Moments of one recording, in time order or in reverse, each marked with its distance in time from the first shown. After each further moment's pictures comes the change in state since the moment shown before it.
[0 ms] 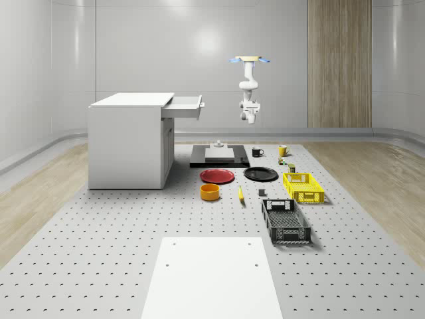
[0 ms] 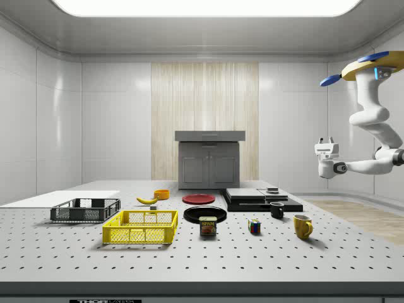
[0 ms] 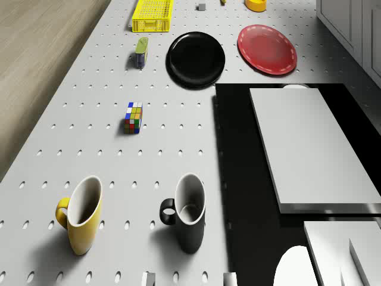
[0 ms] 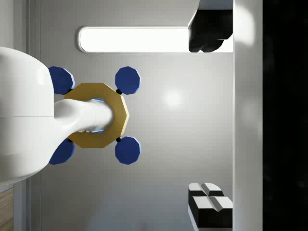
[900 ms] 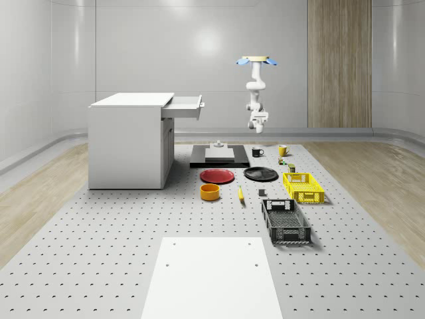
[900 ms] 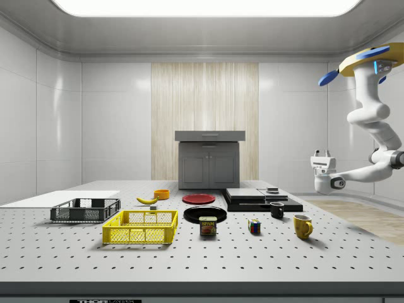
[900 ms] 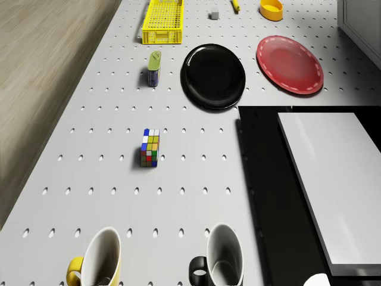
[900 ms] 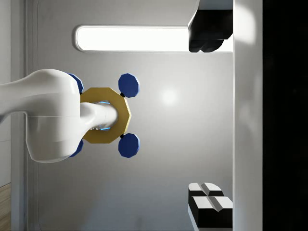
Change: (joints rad) arm -0.006 0.082 0.003 0.283 0.002 -0.187 -0.003
